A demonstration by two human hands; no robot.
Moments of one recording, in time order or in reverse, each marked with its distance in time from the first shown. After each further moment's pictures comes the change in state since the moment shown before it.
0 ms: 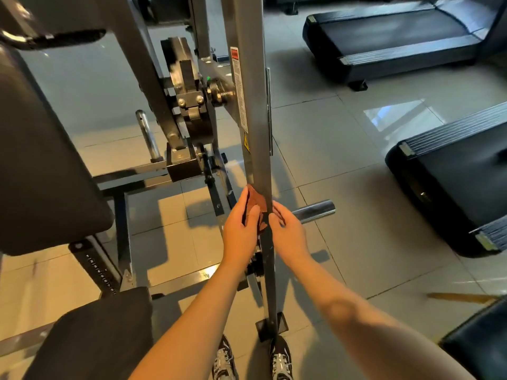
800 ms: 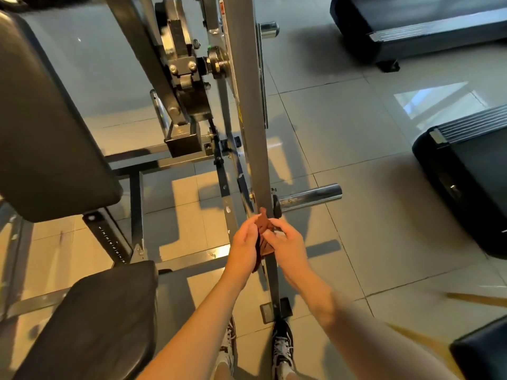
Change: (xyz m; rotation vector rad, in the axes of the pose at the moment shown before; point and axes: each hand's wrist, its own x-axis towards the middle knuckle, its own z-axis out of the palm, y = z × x) left_hand -0.068 -0.033 0.023 -0.144 -0.080 -0.322; right_hand -0.026 0.077 -0.011 0.218 -0.173 0.150
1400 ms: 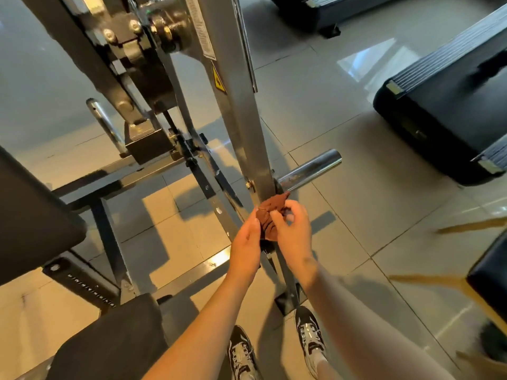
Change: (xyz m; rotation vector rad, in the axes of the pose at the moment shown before) left_hand 0.053 -0.050 -0.040 0.151 -0.219 0.087; right_hand 0.046 0.056 0.044 -0.106 0.526 -0.180
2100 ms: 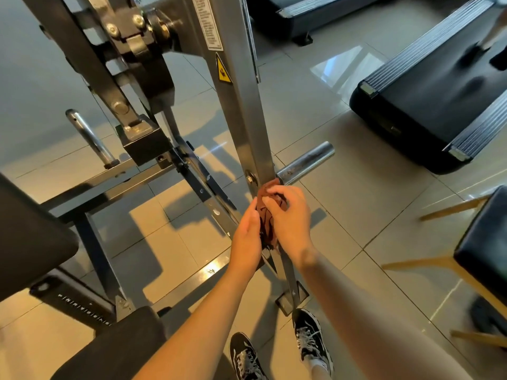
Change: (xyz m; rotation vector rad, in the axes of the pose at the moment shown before) left_hand -0.001 0.001 -0.021 -0.016 -0.111 0.048; right_hand -0.017 -0.028 0.018 -0.068 0.106 -0.142
